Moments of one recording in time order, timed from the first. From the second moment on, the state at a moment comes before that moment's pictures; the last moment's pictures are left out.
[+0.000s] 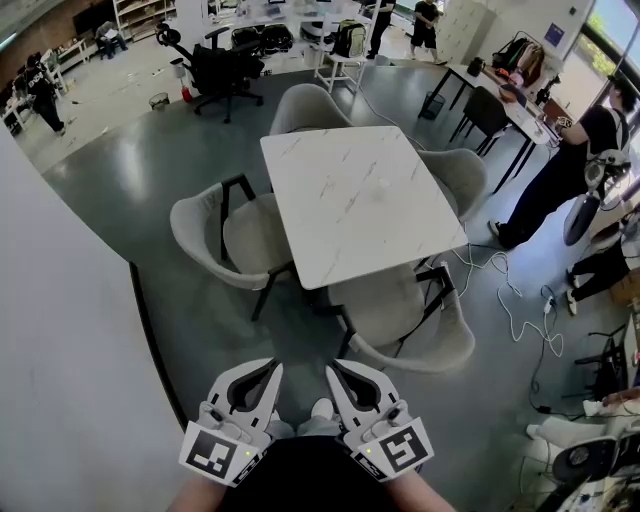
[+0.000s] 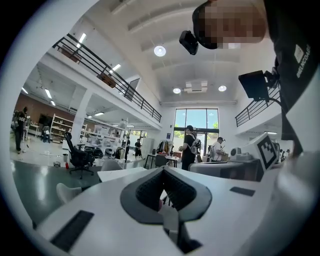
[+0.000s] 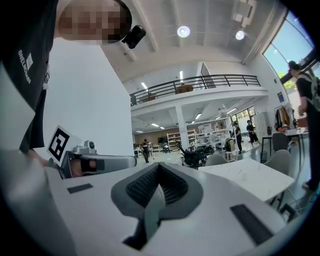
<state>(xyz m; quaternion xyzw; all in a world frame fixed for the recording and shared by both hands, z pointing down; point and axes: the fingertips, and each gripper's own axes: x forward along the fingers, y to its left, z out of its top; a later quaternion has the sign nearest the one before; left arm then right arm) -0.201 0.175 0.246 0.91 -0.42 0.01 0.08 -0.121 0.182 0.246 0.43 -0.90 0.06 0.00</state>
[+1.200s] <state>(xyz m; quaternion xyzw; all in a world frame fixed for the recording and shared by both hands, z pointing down) -0.209 0.072 0.293 0.89 -0.44 0.03 0.13 -0.100 0.070 0.280 0.43 -0.89 0.13 -0.03</state>
